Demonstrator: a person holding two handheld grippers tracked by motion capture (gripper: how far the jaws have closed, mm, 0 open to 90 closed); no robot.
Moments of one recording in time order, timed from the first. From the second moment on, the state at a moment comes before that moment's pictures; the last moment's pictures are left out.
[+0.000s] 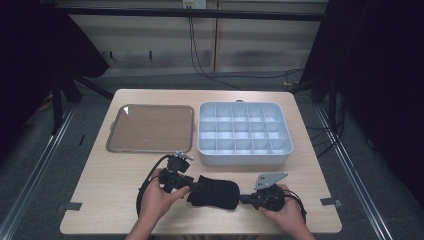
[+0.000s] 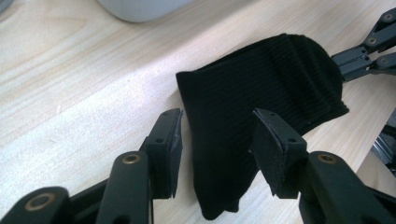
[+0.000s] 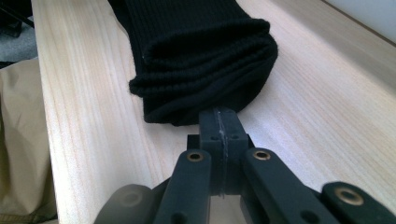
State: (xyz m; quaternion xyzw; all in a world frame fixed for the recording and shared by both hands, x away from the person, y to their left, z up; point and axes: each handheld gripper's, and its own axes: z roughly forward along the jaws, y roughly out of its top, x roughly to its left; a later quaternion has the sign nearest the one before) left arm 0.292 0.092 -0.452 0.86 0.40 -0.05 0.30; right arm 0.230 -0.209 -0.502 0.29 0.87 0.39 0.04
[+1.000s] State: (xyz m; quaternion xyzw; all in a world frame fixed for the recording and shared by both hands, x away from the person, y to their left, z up) left arm 0.289 0.088 -0.472 0.87 0.40 -0.05 0.28; right arm 0.230 -0.208 -0.502 0.29 0.87 0.39 0.04
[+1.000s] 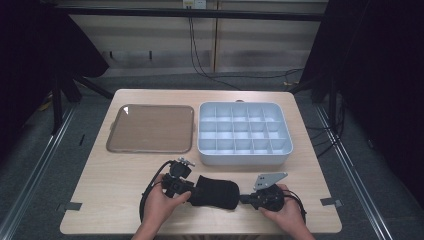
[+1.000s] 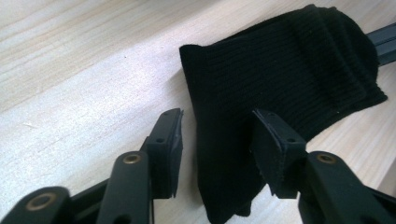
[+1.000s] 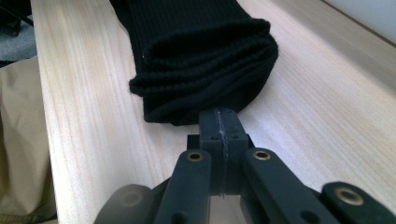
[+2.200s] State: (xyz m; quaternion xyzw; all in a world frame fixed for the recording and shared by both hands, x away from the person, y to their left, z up) left arm 0.293 0.088 -0.474 0.86 0.42 -0.04 0.29; right arm 0.229 -0.203 -0.502 0.28 0.87 0.39 0.05
